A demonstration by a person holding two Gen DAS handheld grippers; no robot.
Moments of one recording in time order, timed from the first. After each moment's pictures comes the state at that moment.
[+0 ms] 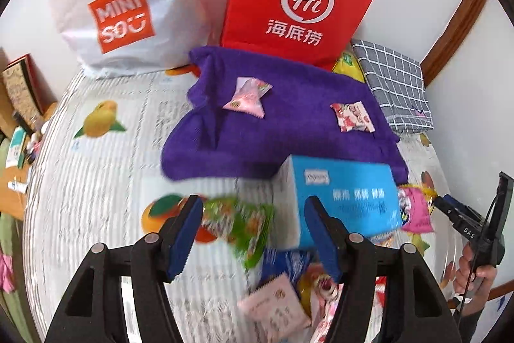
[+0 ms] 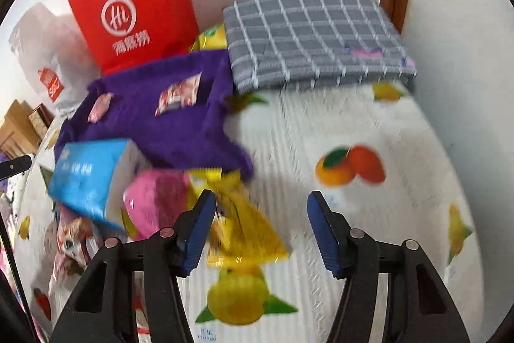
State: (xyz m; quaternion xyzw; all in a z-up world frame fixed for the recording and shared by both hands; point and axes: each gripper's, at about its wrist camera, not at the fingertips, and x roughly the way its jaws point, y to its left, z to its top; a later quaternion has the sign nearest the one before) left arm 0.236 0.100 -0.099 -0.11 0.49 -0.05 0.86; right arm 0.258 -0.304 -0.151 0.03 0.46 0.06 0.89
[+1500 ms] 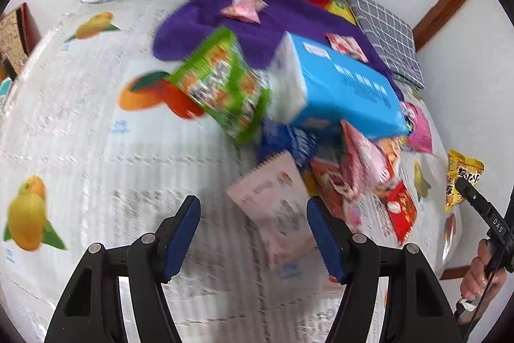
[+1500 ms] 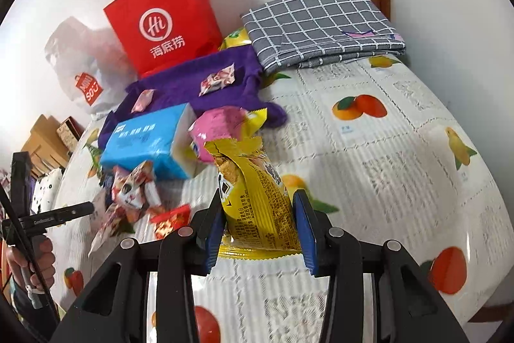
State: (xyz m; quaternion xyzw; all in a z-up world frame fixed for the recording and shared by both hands) left arm 0.163 0.088 -0.165 -0.14 0.54 -0.09 0.83; right arm 0.150 -0.288 -0.136 0.09 0.43 0.08 0.90
